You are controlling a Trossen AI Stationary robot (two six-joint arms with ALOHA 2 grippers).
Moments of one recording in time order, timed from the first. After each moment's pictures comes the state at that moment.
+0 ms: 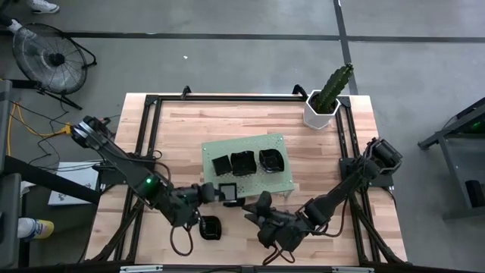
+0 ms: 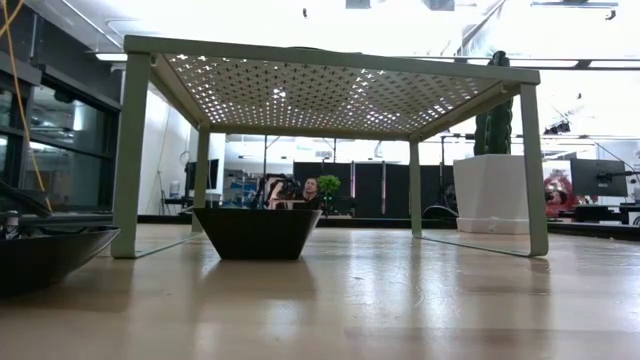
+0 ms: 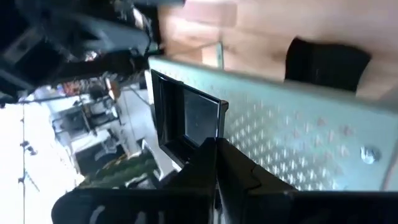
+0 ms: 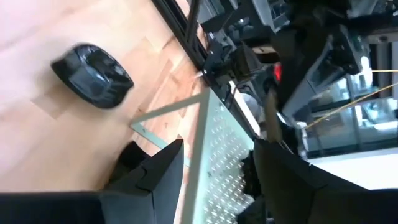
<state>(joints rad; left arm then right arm) -0.67 1.40 1.21 -0.59 -0.74 1.12 0.66 1.81 1.33 -0.06 0.85 -0.63</state>
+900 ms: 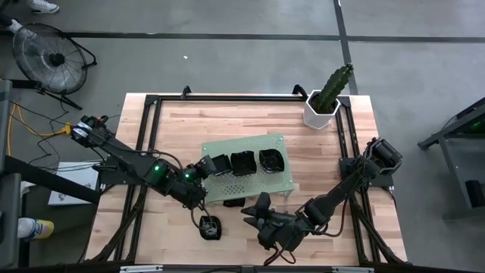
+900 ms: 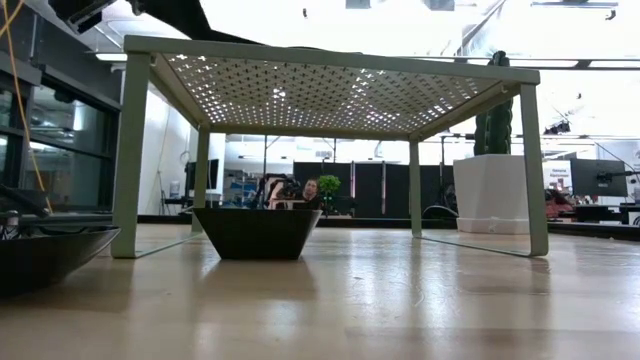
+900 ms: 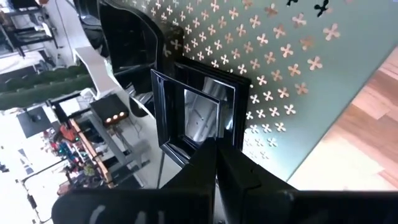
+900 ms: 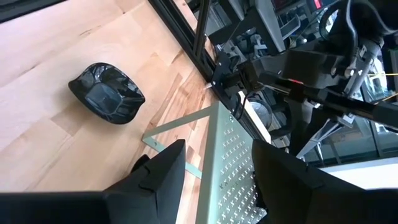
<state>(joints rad) -0.51 1.39 1.21 -0.92 -0.80 0.81 0.66 1.81 1.33 -0.03 0.78 -0.60</state>
